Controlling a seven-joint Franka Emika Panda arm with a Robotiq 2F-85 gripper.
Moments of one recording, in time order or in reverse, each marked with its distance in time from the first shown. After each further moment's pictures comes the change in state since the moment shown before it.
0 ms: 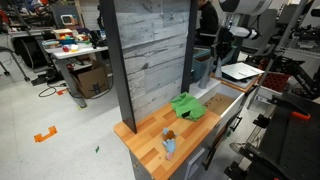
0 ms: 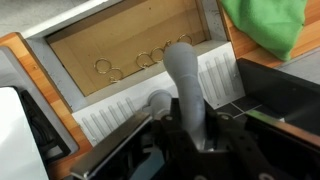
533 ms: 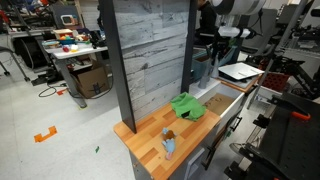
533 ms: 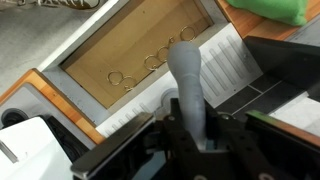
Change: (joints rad) arm 0.136 0.009 -0.115 0.003 -0.004 0.008 0.328
